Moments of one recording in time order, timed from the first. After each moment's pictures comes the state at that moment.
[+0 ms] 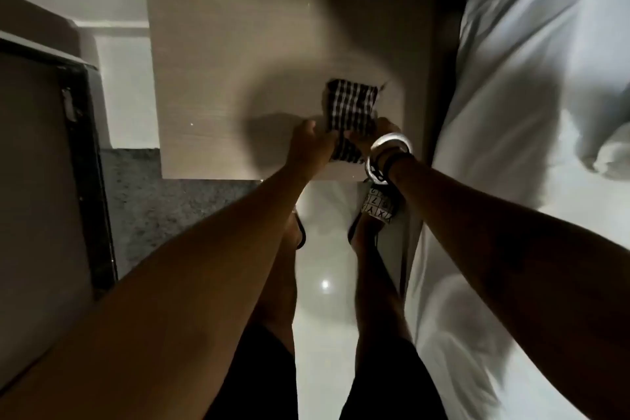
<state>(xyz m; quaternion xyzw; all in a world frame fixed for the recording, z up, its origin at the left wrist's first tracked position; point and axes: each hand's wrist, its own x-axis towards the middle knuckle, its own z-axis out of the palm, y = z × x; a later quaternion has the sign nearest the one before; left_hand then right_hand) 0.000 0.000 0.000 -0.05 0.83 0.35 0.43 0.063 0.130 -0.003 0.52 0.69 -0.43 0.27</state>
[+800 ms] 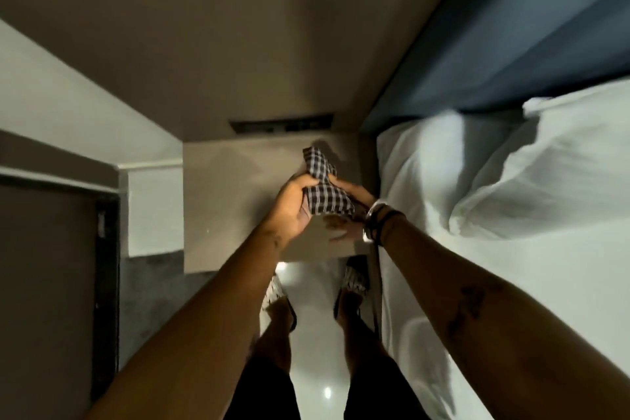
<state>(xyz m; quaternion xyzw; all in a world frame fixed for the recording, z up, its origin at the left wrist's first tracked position) -0.055 0.062 0.252 -0.19 0.49 0.66 0.54 0.030 0.173 0.243 0.54 0.33 -0.74 0.23</state>
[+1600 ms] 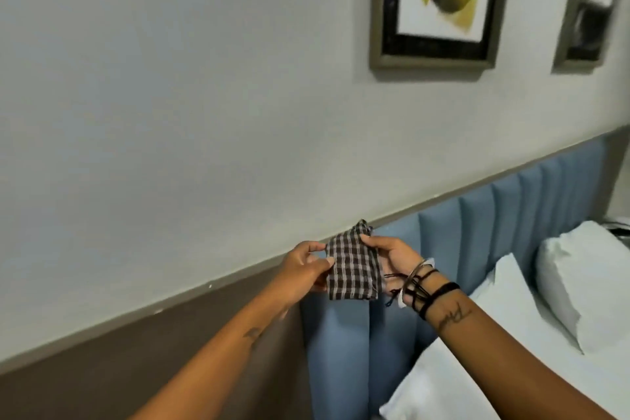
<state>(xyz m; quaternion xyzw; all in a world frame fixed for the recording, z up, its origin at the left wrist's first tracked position) -0.081 0.237 0.772 0.46 0.62 0.52 0.36 0.083 0.338 0.776 0.30 0.44 -0.79 -0.30</state>
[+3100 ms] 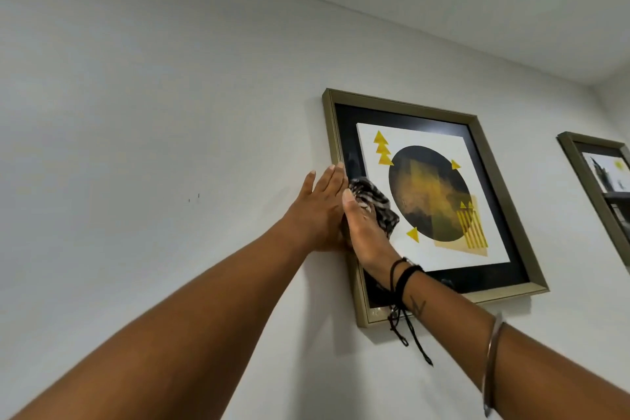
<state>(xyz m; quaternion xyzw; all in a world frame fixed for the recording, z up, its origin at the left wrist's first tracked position) -0.058 0.479 1.217 0.56 0.61 0.04 -0.55 0.029 0.535 1.157 -0.04 0.71 -0.34 -0.62</state>
